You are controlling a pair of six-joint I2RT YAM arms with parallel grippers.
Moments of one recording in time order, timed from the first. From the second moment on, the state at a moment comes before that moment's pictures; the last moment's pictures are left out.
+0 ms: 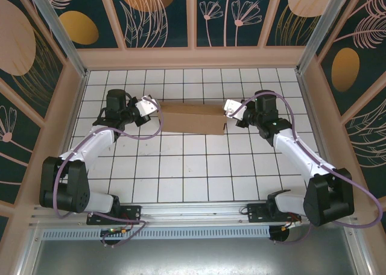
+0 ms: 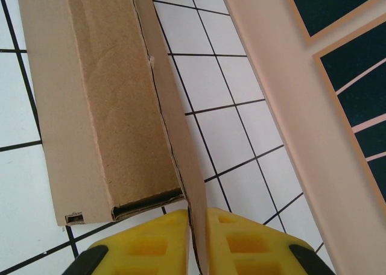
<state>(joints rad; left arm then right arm) -0.18 1.41 0.86 -0.01 0.49 0.86 0.31 1.26 0.86 -0.16 -0.32 -1.00</state>
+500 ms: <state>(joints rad) -0.19 1.41 0.89 -0.04 0.47 0.82 0.31 1.27 0.86 -0.13 -0.30 -0.94</state>
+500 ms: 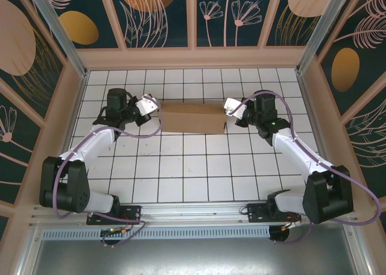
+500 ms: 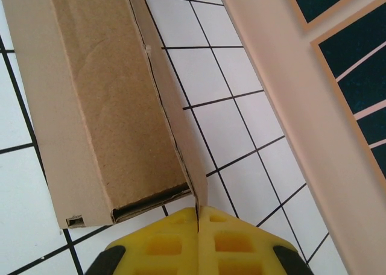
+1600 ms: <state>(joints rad) -0.27 1.49 1.18 -0.35 0.34 -0.15 0.37 1.40 1.11 -0.34 -0.14 -0.07</state>
